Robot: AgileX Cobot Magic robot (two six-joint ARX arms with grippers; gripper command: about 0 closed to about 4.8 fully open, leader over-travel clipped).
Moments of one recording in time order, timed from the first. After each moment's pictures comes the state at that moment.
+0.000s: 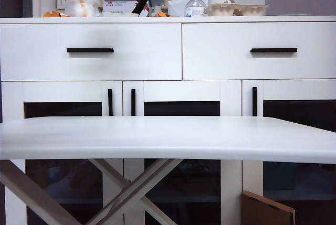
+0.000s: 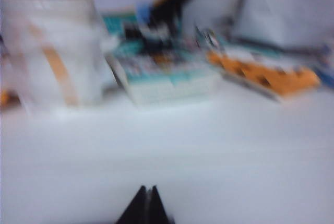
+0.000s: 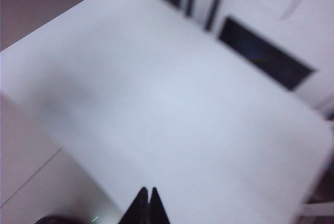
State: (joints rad) left arm -0.13 2.08 2.33 -0.21 0.01 -0.05; right arm 0.66 1.52 2.29 -1.38 0.02 -0.06
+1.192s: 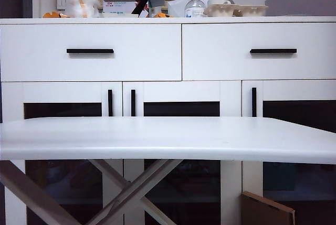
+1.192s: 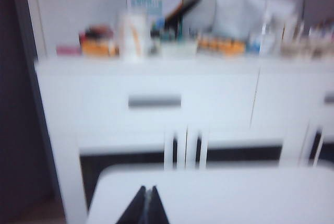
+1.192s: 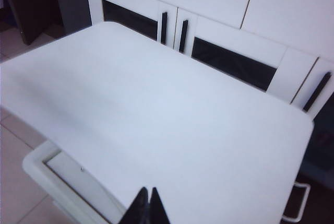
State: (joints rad) left arm -0.13 0.40 1.02 -0.52 -0.03 -0.02; right arm 0.66 0.53 1.02 -0.78 0.07 -0.05
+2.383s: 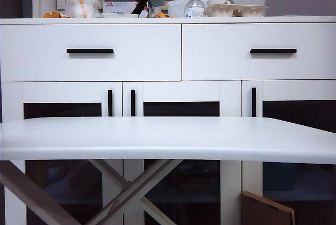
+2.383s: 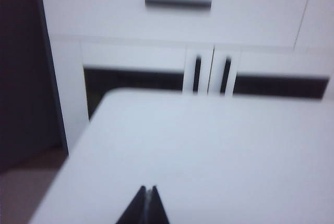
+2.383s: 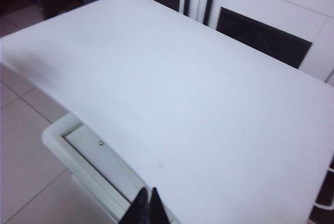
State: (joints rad) left arm -0.06 0.00 0.17 -0.14 -0.03 -0.06; right arm 0.66 0.49 0.91 -0.77 0.00 -0.05
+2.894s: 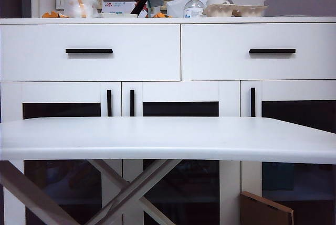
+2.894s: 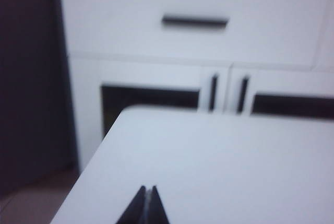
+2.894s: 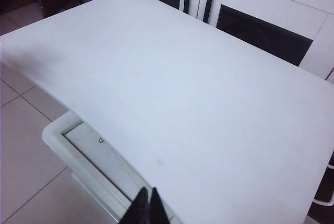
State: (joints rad) left arm 0.01 0.00 0.01 0.12 -0.03 -0.05; right arm 0.66 0.49 0.91 -0.78 0.00 -0.05
